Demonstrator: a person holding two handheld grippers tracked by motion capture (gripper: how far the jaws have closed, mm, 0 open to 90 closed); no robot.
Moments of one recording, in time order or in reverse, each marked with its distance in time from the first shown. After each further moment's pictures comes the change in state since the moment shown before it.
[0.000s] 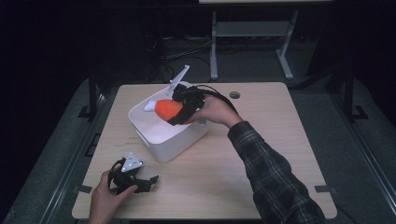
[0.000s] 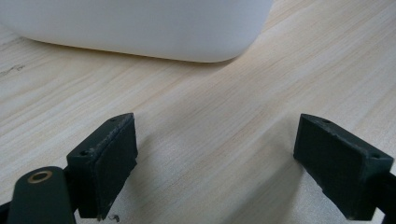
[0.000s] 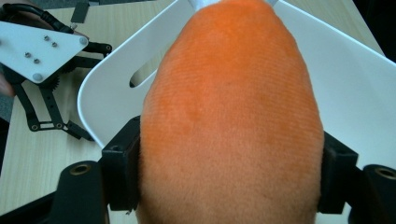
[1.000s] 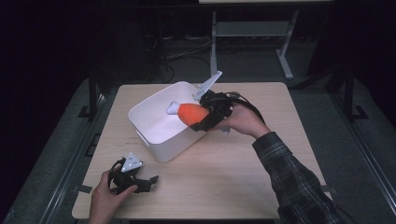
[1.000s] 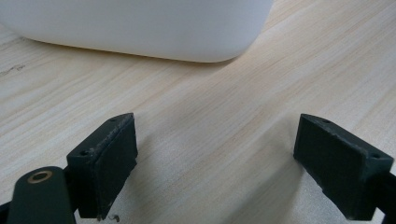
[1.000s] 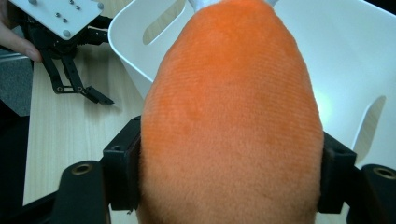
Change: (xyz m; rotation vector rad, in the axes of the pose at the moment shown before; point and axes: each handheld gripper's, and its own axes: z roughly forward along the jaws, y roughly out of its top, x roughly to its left) left arm 0.000 0.000 0.000 -0.005 0.000 -0.006; right arm 0.018 -0.058 -0.051 -0.032 -0.046 0.073
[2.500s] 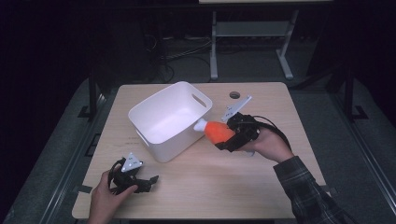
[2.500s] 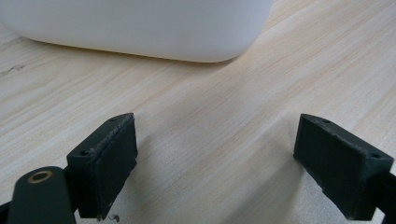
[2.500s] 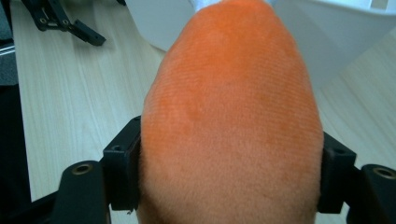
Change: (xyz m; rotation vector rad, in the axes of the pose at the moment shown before) left arm 0.000 0.000 0.000 -0.003 0.001 -0.002; right arm 0.022 -0.086 -0.019 0.044 -0.060 0.129
